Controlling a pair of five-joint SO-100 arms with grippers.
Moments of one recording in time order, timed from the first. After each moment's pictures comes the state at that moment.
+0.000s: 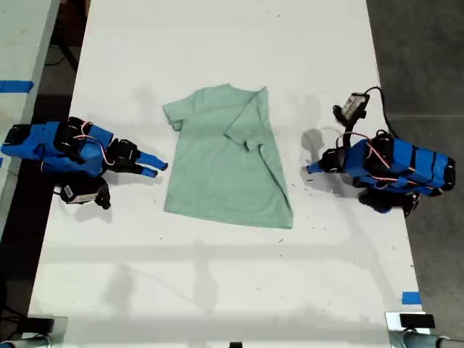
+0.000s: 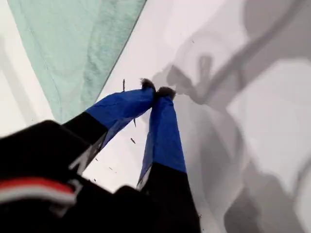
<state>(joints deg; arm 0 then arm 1) -1.5 204.8 186.2 59.2 -9.1 17.9 199.9 174.1 79.4 -23.3</state>
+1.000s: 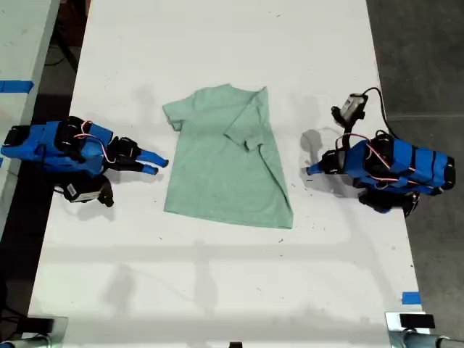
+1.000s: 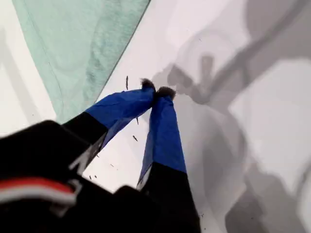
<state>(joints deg) -4.8 204.8 186.2 59.2 -9.1 16.4 199.9 174.2 79.3 -23.3</state>
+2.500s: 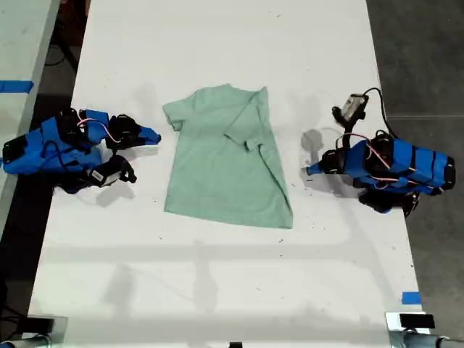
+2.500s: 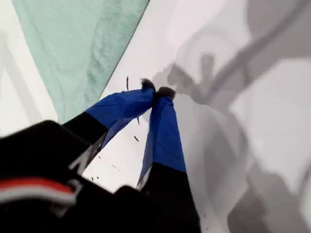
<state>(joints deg) -26.6 204.8 186.2 58.3 -0.3 16.4 199.9 174.2 79.3 -22.2</state>
